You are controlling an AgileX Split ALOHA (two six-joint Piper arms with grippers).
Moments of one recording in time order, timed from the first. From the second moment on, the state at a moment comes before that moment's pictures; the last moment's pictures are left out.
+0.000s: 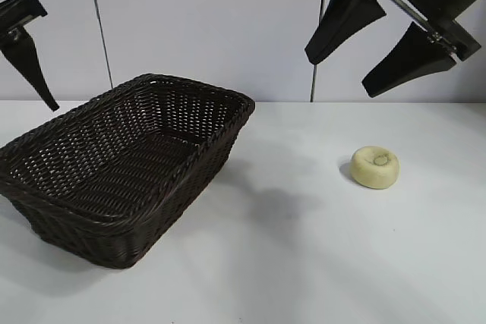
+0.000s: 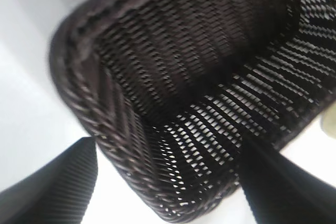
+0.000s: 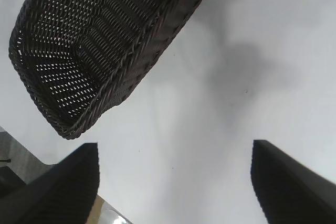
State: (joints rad) left arm -0.29 1.46 -0.92 -0.22 0.83 -0.85; right arm 0.18 1.58 -1.19 0.65 0.94 -0.37
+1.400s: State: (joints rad) left arm -0.39 1.71 -0.77 -0.01 0.36 -1.23; right arm 0.18 1.58 -1.19 0.65 0.94 -0.37
